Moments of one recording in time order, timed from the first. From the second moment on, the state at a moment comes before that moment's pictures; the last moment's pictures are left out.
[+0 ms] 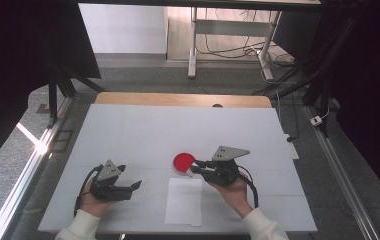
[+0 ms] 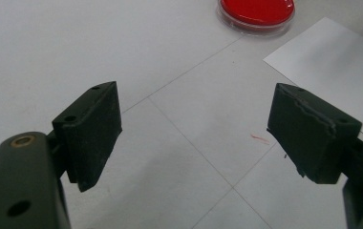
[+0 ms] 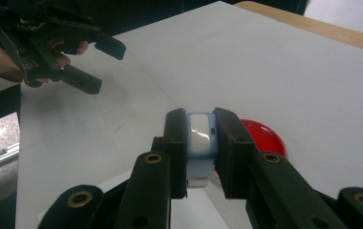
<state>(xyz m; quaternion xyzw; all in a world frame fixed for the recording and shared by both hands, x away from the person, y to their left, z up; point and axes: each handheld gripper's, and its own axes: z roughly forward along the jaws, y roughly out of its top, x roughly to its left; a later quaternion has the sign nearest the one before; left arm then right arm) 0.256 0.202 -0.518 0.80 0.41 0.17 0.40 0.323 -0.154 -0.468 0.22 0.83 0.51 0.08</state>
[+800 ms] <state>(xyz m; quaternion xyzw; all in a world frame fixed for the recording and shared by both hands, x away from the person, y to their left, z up) 0.255 0.189 -0.513 0.81 0.39 0.18 0.41 0.322 -0.155 -0.467 0.22 0.82 0.52 0.09</state>
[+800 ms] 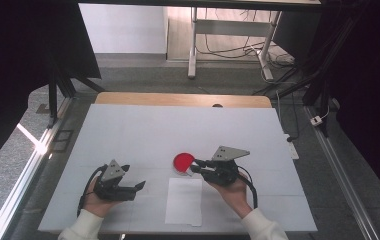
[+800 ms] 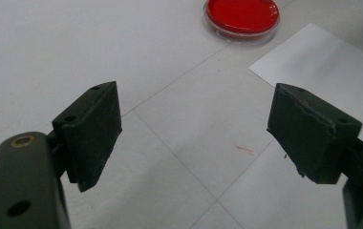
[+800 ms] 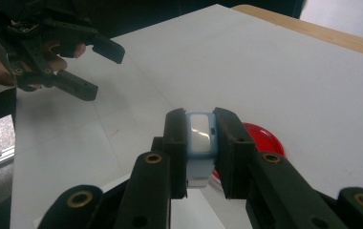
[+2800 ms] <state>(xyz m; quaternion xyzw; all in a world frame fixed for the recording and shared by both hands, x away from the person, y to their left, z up) 0.275 0.131 -0.497 0.83 0.34 0.16 0.41 0.322 -0.156 -0.468 0.22 0.81 0.52 0.11</state>
